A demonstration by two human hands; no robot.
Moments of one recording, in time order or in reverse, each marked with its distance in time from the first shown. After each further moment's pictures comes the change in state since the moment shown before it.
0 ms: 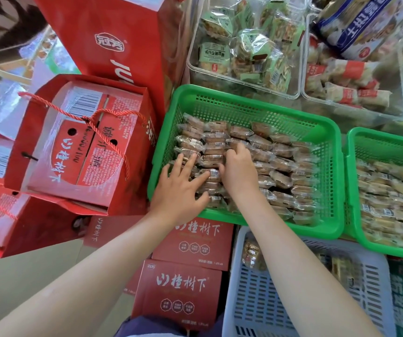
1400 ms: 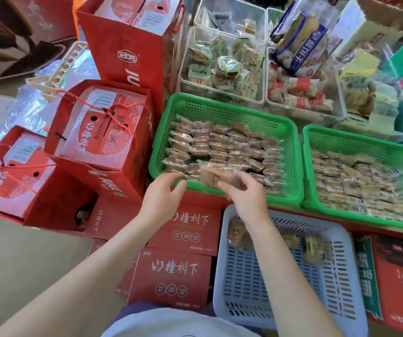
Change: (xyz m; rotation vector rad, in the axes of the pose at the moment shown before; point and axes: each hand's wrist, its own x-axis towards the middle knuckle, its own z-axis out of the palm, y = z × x) left_hand -0.114 0.029 -0.023 -0.828 0.267 -0.232; right_hand -0.169 0.008 -0.075 0.975 0.022 0.306
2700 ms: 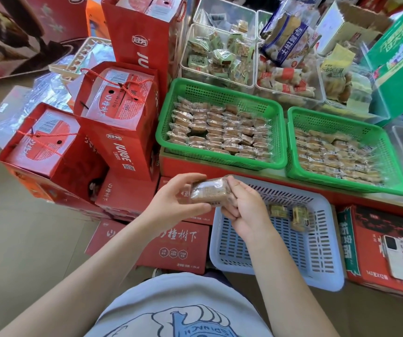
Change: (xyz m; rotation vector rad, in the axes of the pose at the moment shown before) left_hand -0.159 0.012 -0.018 -0.363 -0.312 0.136; right_hand -0.157 0.001 -0.011 0.634 -0.126 0.304
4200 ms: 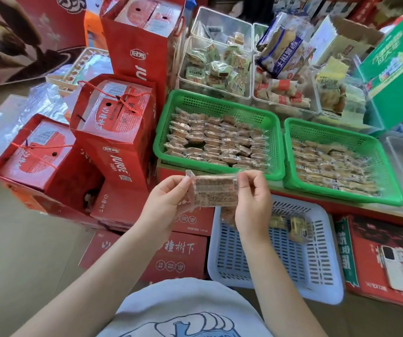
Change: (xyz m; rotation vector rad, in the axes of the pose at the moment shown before) left_hand 0.017 0.032 0.003 -0.657 0.191 -0.203; right_hand 0.006 -0.015 0.013 -0.461 0.286 -0.724
